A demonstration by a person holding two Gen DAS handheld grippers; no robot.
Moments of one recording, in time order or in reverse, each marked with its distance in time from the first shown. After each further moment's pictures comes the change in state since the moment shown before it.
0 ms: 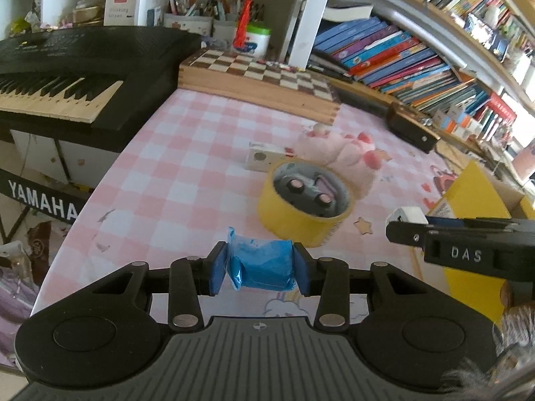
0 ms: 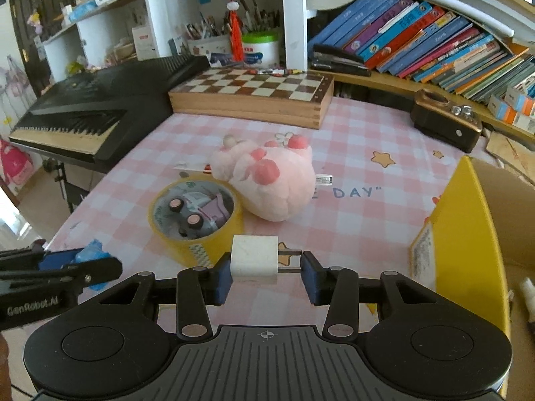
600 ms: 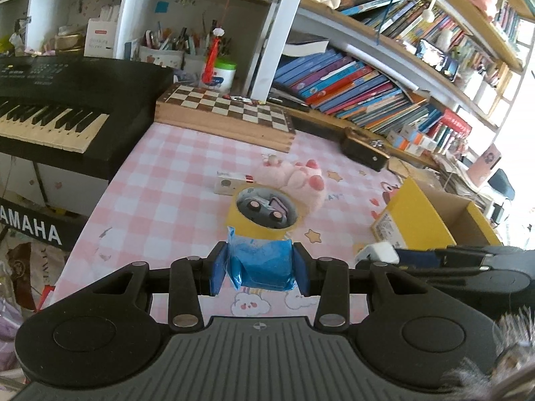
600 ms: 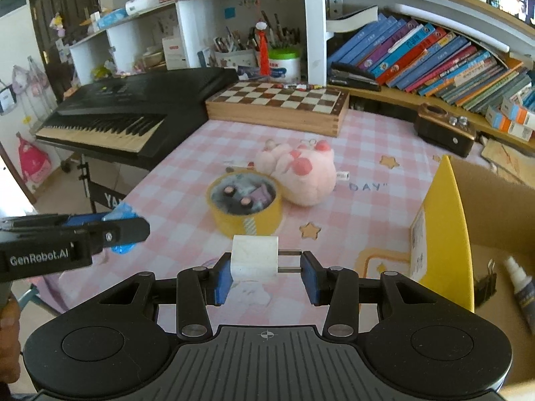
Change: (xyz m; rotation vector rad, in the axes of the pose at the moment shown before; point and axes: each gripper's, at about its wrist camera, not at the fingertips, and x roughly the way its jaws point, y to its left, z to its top) left arm -0.069 0.002 -0.005 0.032 -0.086 -0.128; right arm -0.063 0.029 -0.025 -0.003 -0.016 0.043
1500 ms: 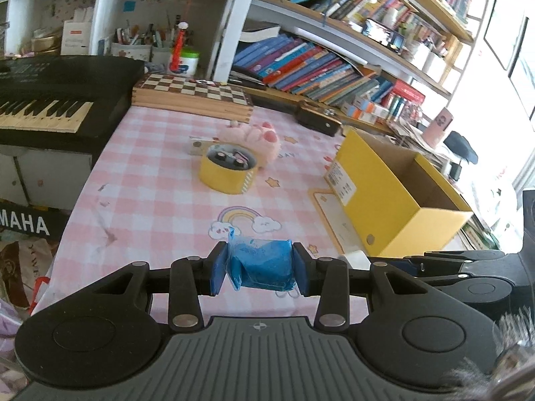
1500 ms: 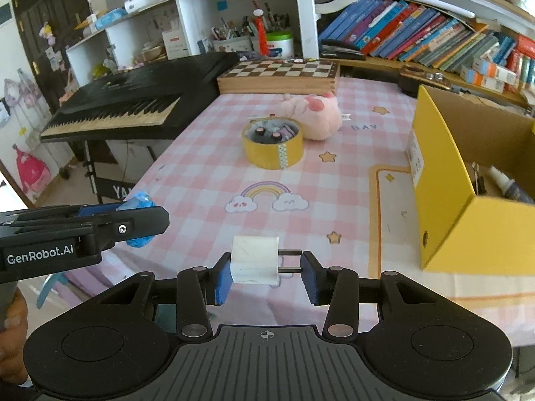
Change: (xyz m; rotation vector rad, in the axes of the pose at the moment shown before) left arm -0.077 -0.003 -0.059 0.094 0.042 -0.117; right arm -0.063 0.052 -0.079 0.110 0.017 -0.031
